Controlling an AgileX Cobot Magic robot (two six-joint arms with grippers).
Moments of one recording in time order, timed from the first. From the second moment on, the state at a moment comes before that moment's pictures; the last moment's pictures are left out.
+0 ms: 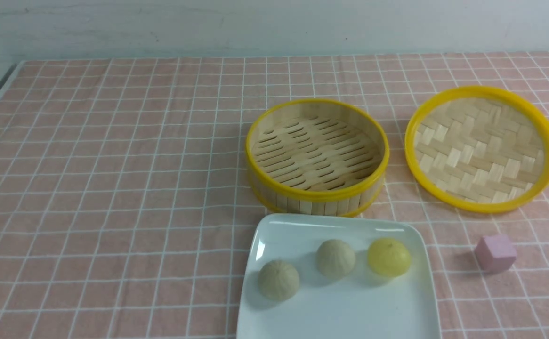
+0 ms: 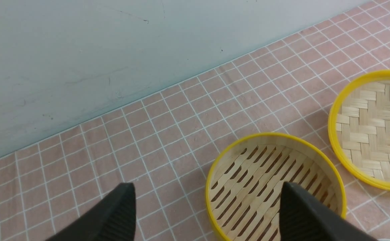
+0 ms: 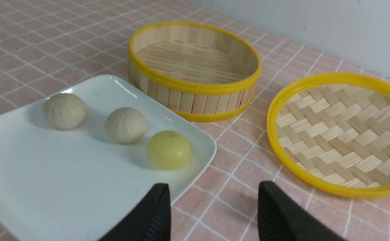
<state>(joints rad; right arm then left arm) 0.45 0.09 -0.29 0.10 0.56 -0.23 -0.52 1.57 -2.08 0.11 1.09 0.01</state>
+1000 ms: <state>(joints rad) 0.36 0.09 -0.16 0.10 0.58 -0.23 -0.52 1.58 -2.08 0.10 1.02 0.01</state>
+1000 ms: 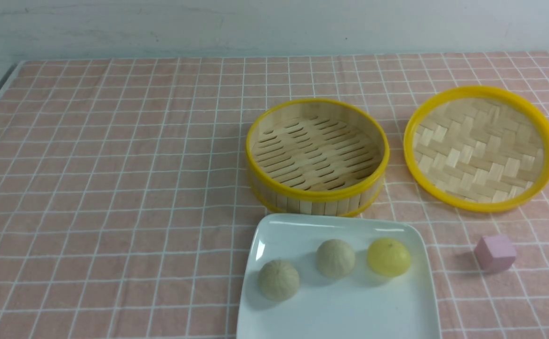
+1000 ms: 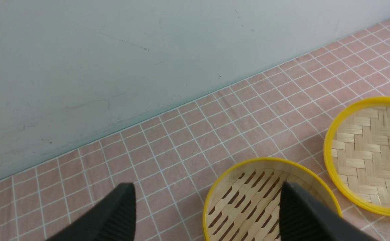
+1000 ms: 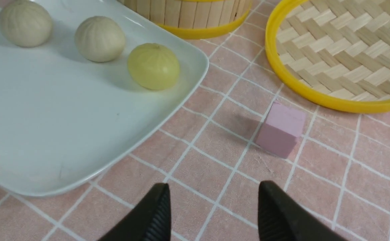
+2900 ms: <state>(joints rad) -0.03 -0.01 0.01 0.07 0.41 -0.23 -0.52 1.60 -2.08 0.08 0.98 0.01</state>
